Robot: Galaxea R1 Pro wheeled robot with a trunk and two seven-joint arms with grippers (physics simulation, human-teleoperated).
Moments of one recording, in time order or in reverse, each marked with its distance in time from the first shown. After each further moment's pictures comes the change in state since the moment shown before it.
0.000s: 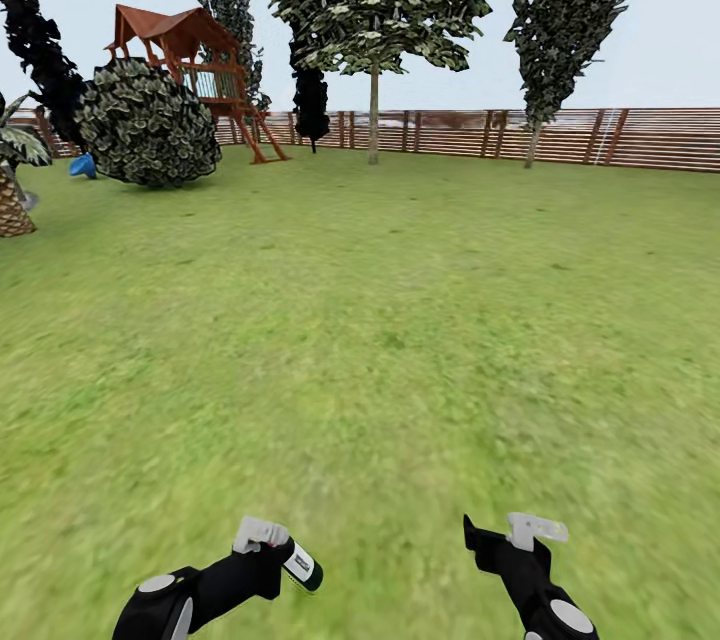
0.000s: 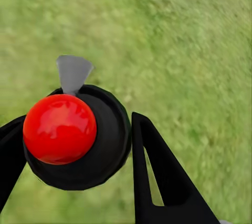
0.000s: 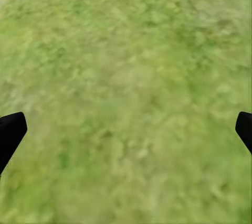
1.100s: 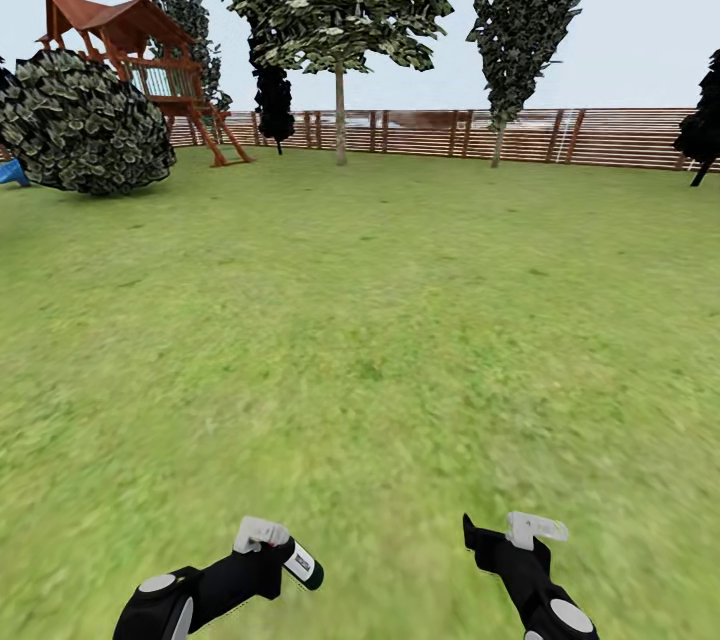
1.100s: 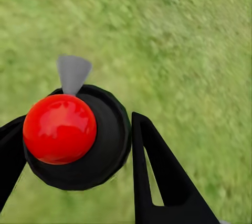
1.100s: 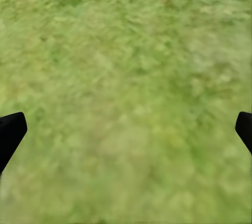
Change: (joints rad) left arm 0.000 0.000 -0.003 -0.001 0.003 0.000 0.000; right arm 0.000 0.001 0.000 -0.004 0.000 0.000 0.000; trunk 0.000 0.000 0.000
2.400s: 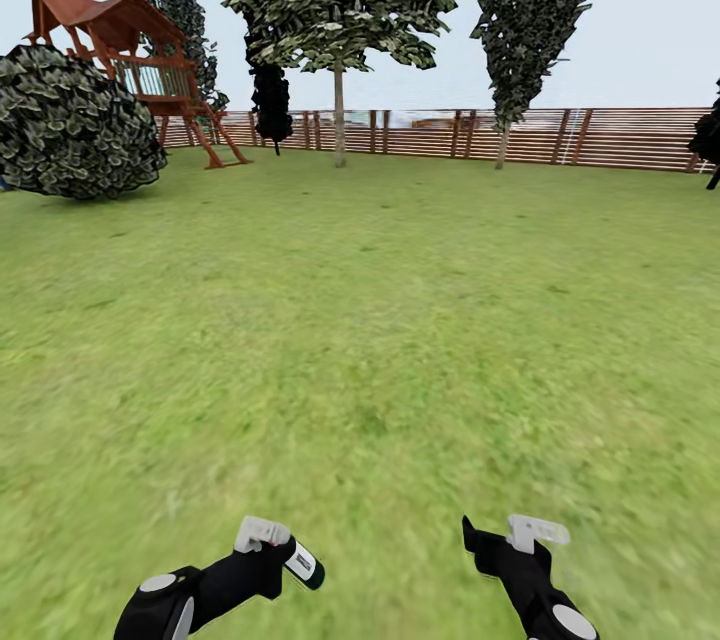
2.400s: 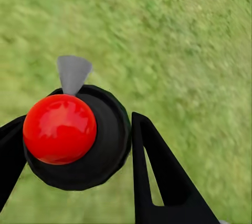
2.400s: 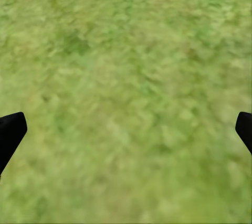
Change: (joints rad) left arm 0.000 0.000 -0.004 -0.002 0.002 -0.001 -0.001; right arm 0.019 0.002 -0.001 -0.028 0.000 0.002 -0.001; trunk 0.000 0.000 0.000
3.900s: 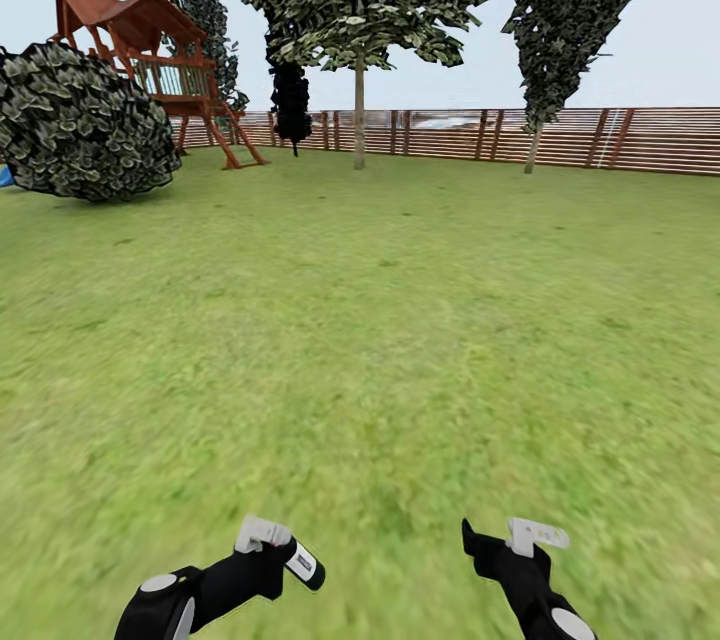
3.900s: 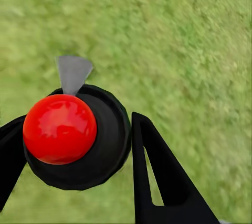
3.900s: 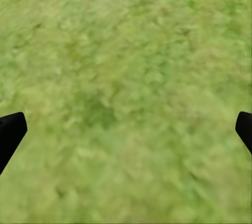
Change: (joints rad) left arm 0.000 0.000 -0.004 0.000 -0.001 0.000 0.001; right arm 0.001 0.006 0.000 0.019 -0.001 -0.010 0.000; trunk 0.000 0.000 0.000
